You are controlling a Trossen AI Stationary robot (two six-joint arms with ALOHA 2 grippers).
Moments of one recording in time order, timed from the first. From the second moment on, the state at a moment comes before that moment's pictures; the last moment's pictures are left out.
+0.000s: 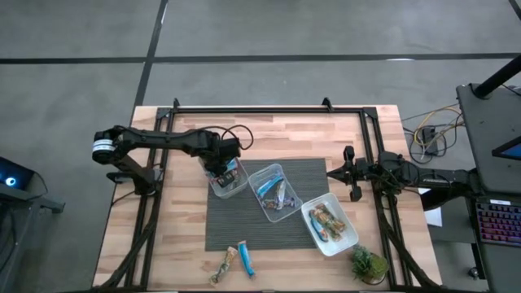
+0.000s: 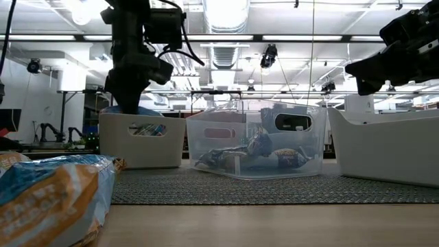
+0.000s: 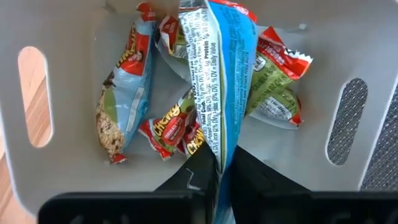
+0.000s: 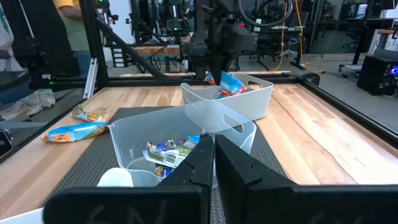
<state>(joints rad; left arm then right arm) 0.18 1.51 1.11 -1.00 0.01 -0.45 -0.12 0.10 0.01 0.03 -0.16 0.05</state>
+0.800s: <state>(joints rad) 0.18 1.51 1.11 -1.00 -0.01 -0.47 -0.12 0.10 0.01 0.03 -0.16 0.05</state>
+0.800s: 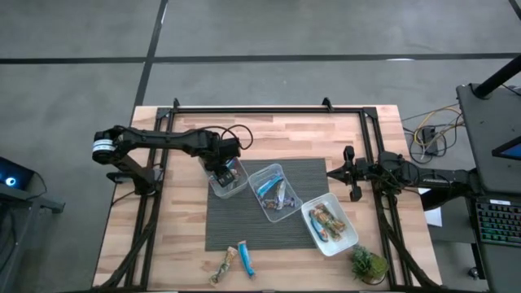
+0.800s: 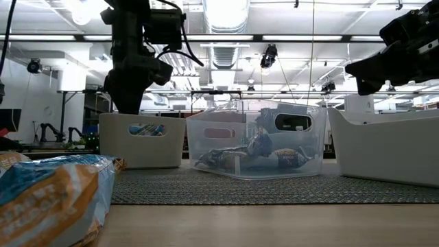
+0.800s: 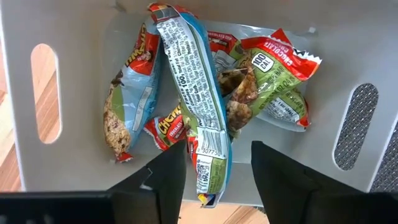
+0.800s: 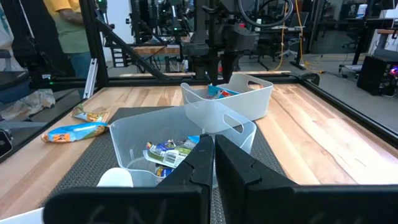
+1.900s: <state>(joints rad) 0.11 1.50 1.38 -1.23 0.08 -0.47 -0.12 0.10 0.01 0.03 -0.16 0.05</state>
